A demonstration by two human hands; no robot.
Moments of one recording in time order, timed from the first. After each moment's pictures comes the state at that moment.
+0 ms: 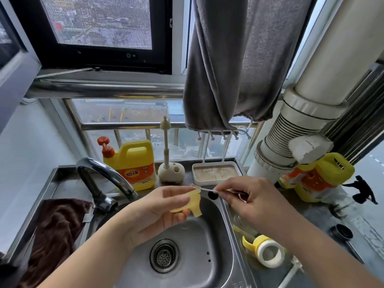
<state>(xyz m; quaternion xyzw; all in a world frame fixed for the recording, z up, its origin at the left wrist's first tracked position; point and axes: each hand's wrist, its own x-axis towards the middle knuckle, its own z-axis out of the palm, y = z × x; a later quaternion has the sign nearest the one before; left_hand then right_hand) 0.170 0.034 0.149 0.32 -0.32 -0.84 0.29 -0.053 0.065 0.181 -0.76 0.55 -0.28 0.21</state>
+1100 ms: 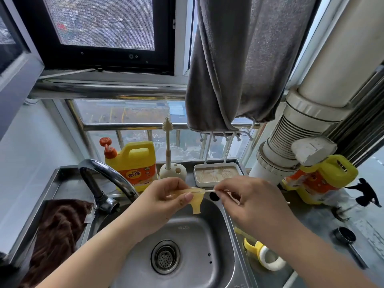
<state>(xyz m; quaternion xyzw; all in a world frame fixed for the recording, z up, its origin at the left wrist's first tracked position) 0.171 0.030 0.144 0.44 -0.64 -0.53 0.33 -0.033 0.065 0.188 -0.79 0.57 -0.24 0.01</state>
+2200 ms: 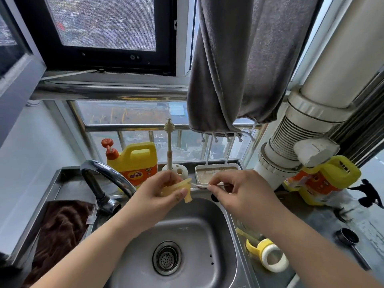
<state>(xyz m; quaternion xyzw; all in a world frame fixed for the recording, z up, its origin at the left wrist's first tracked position) 0.183 0.017 0.136 0.44 -0.69 -0.45 0.36 -0.022 0.046 0.190 -0.75 0.61 -0.22 0.16</state>
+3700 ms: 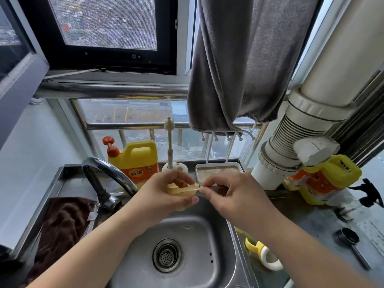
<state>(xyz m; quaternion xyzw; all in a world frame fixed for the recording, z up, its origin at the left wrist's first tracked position) 0.167 0.030 0.159 0.47 -0.61 -0.54 0.35 -0.017 0.053 0.183 -0.75 0.57 -0.28 0.20</state>
